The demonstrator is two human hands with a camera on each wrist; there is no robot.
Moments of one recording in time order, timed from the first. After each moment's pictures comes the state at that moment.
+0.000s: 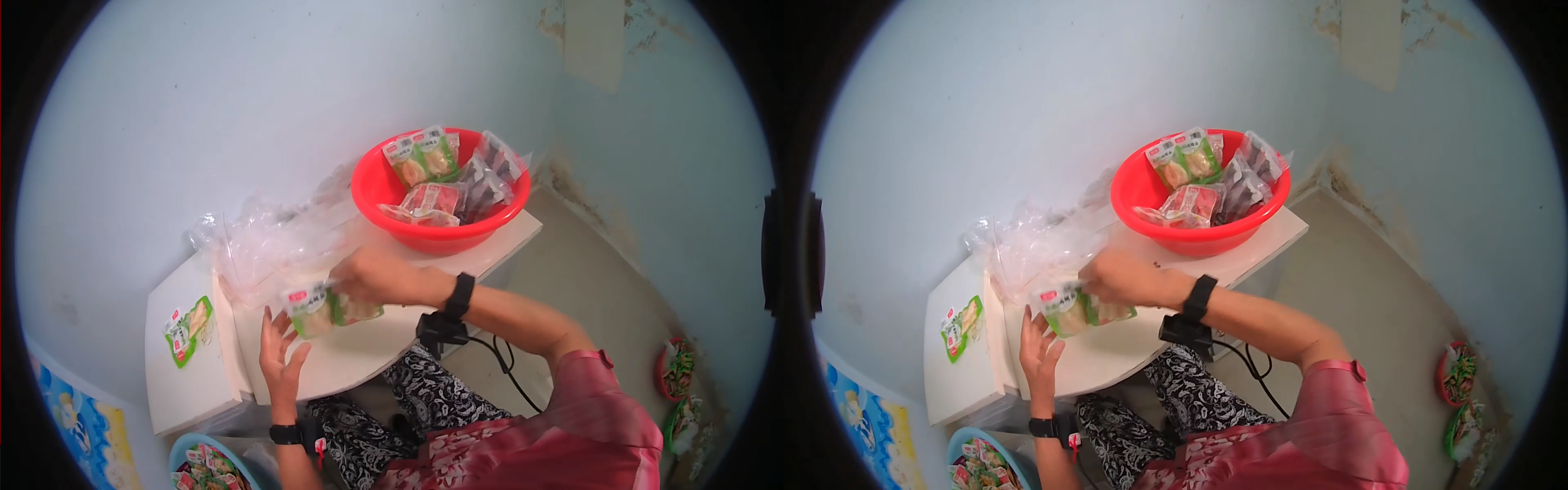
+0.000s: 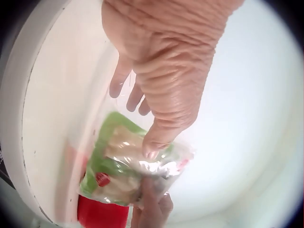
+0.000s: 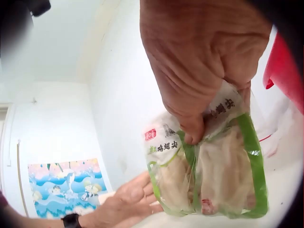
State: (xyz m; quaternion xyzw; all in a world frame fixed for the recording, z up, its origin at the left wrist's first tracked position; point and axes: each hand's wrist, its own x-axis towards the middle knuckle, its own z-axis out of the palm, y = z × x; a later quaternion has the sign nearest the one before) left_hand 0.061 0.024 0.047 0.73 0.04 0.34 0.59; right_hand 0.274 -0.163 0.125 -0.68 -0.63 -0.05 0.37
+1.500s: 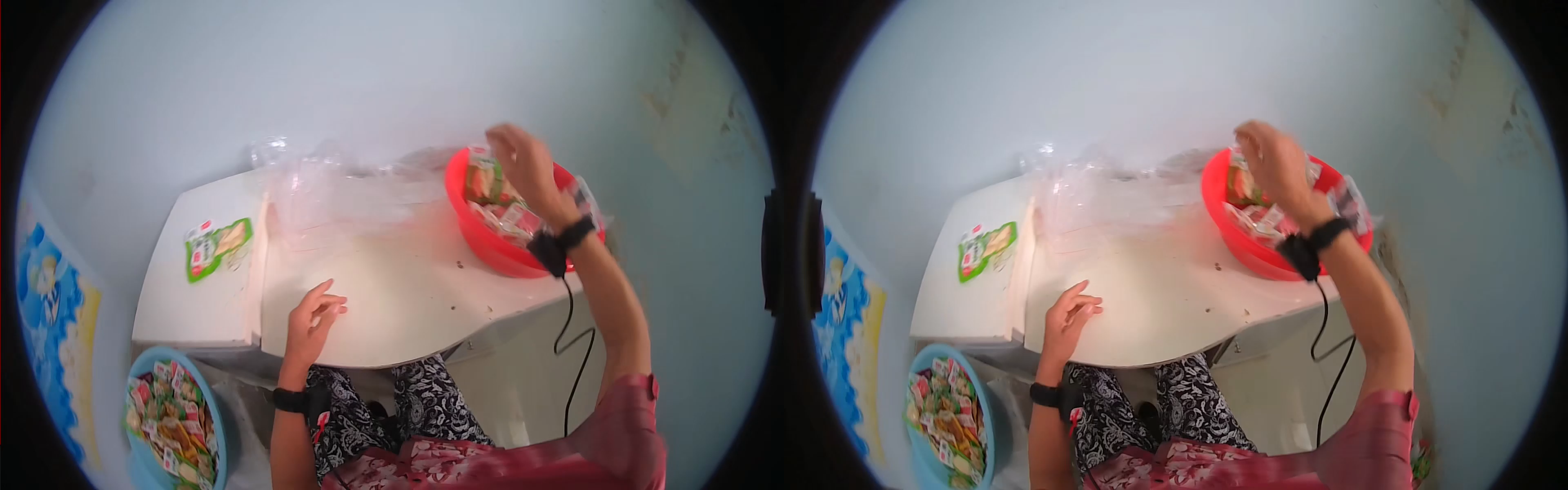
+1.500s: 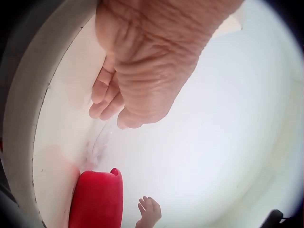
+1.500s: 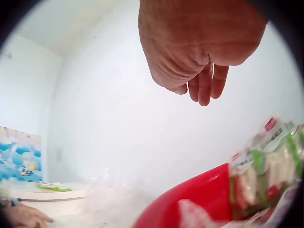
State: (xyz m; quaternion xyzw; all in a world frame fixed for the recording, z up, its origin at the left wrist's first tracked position) left_hand 0.051 0.041 0.017 0.74 0.12 0.28 0.60; right_hand 0.411 -0.173 0.211 -0.74 -0.49 -0.30 0.34
